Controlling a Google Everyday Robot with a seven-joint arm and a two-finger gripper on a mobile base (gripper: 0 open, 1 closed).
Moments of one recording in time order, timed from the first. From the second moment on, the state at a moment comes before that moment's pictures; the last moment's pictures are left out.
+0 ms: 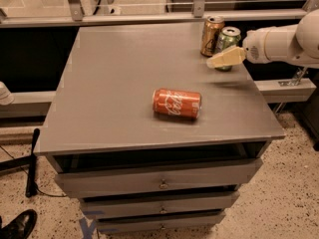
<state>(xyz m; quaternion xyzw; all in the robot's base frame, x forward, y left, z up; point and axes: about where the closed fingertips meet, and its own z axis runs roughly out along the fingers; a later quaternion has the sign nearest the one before) 0.730 -0.227 0.888 -0.32 0.79 0.11 0.51</state>
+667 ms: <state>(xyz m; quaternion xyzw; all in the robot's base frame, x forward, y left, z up) 0.618 -0.271 0.914 -0.34 0.79 0.07 0.51</state>
